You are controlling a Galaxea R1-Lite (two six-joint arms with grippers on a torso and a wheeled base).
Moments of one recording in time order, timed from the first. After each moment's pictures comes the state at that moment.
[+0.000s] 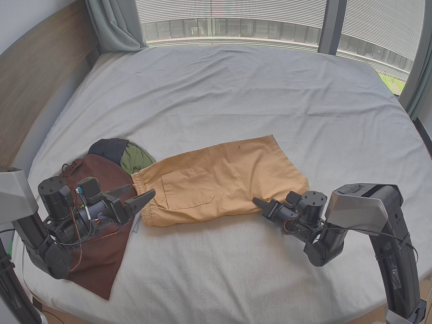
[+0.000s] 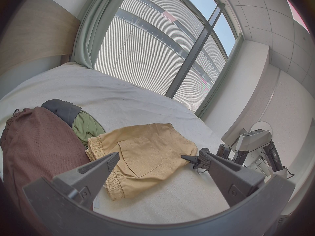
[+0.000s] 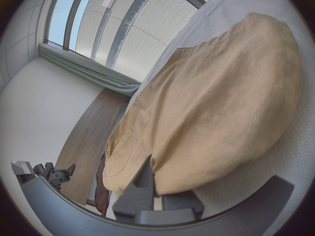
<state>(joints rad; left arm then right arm) -0.15 1.99 -0.33 -1.55 -0.47 -0.28 0.40 2.64 -0.99 -1.54 0.27 0.82</state>
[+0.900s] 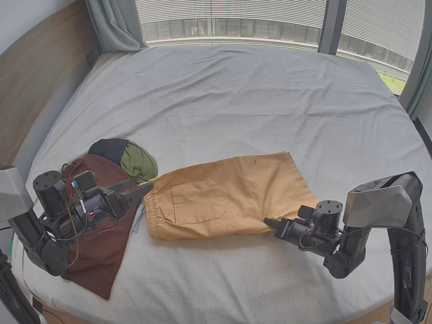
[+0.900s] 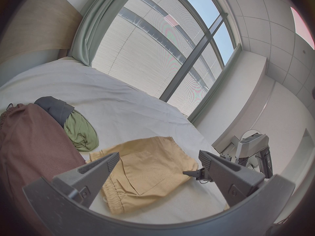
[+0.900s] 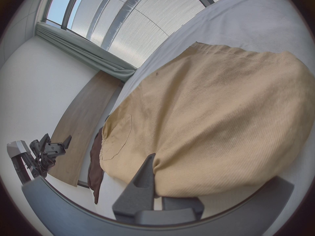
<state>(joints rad) -0.14 1.96 -0.35 -1.55 -0.55 -0.37 0.41 2.47 -0.63 -1.54 0.27 0.67</state>
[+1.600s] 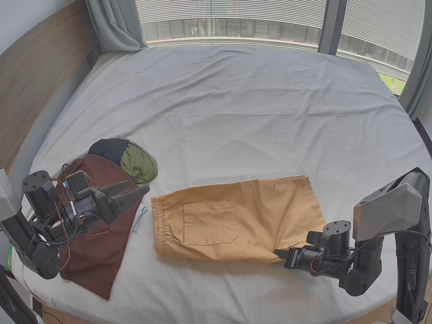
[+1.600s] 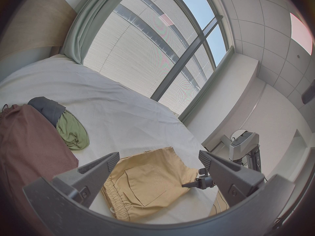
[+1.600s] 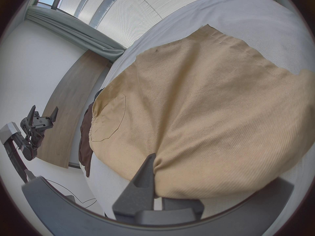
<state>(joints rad) -0.12 1.88 -0.30 -1.55 -0.66 -0.40 0.46 2.40 -0.32 -1.54 0.21 0.60</state>
